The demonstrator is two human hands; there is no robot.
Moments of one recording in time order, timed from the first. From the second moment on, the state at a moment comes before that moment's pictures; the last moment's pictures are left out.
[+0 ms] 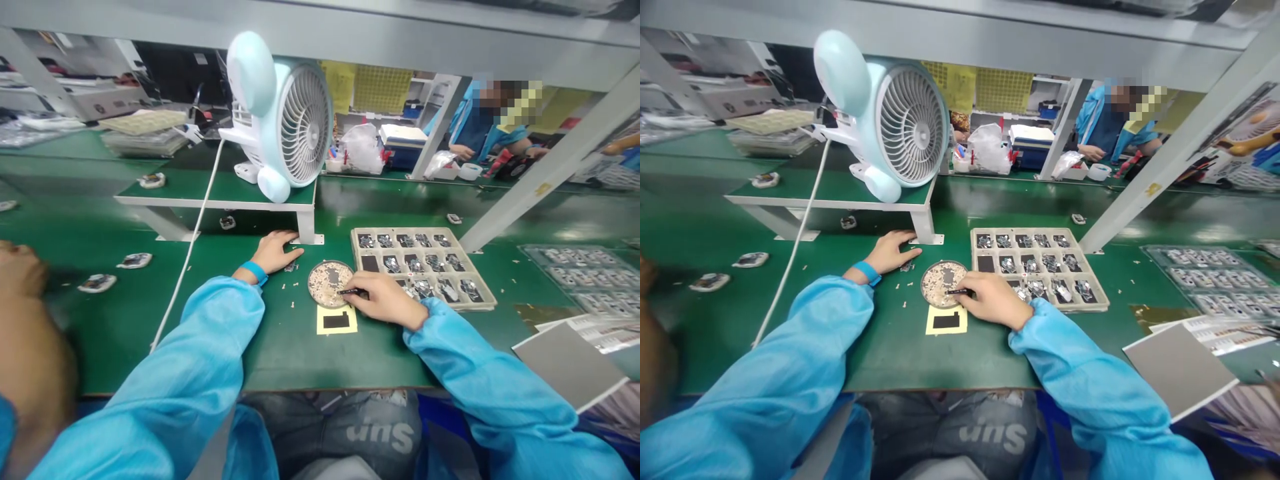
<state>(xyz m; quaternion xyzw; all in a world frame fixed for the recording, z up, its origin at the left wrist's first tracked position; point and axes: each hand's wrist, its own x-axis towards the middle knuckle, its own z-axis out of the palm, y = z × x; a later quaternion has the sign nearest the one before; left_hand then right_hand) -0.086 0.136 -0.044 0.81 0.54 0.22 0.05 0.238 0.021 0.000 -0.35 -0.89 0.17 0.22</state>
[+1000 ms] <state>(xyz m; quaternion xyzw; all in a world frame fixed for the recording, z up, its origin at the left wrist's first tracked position) -0.076 0.127 -0.043 0.82 0.54 0.19 0.04 0.237 0.020 0.001 -0.35 -0.90 0.17 0.22</state>
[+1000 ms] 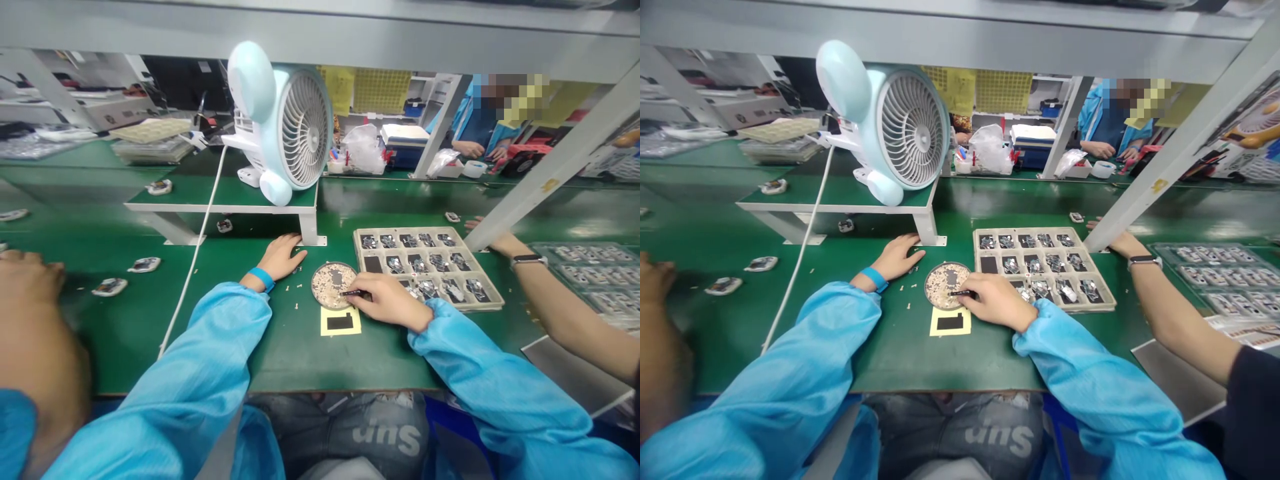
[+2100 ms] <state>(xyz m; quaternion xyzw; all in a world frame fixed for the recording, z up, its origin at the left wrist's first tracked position) -0.068 0.166 -0.037 0.78 0.57 0.24 0.11 0.236 0.021 0.000 -0.36 -0.89 0.16 0.21</state>
